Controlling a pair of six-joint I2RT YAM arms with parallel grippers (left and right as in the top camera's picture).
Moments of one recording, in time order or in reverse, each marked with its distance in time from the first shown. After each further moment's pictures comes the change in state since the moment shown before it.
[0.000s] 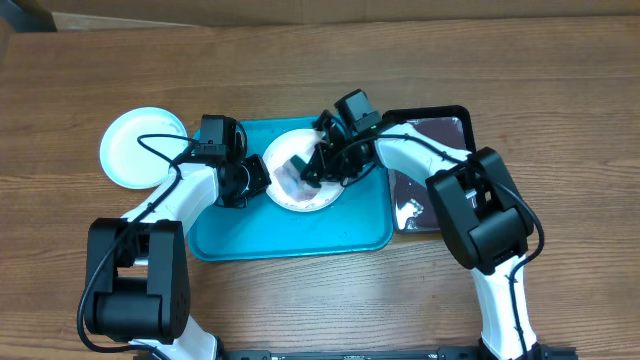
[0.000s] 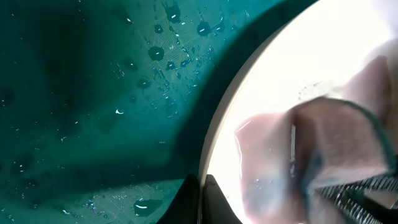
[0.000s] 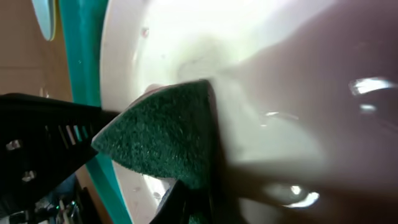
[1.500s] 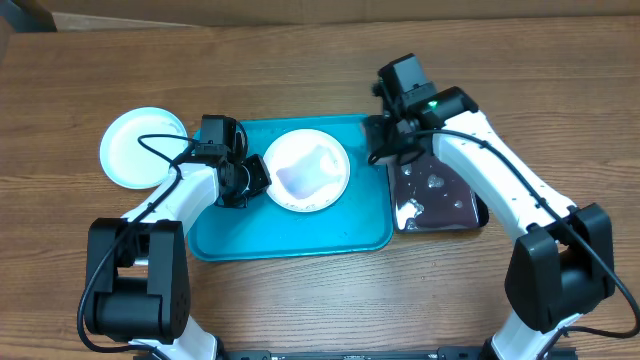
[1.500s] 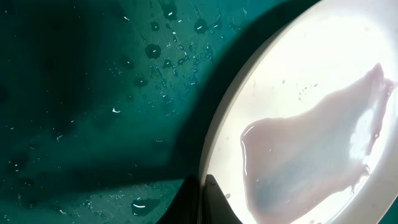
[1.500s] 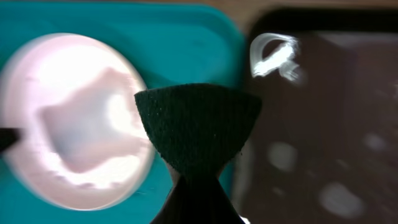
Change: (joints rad) left arm -0.002 0.000 0.000 -0.001 0.007 0.000; right arm -0.093 -0.398 0.002 -0.439 0.663 -0.077
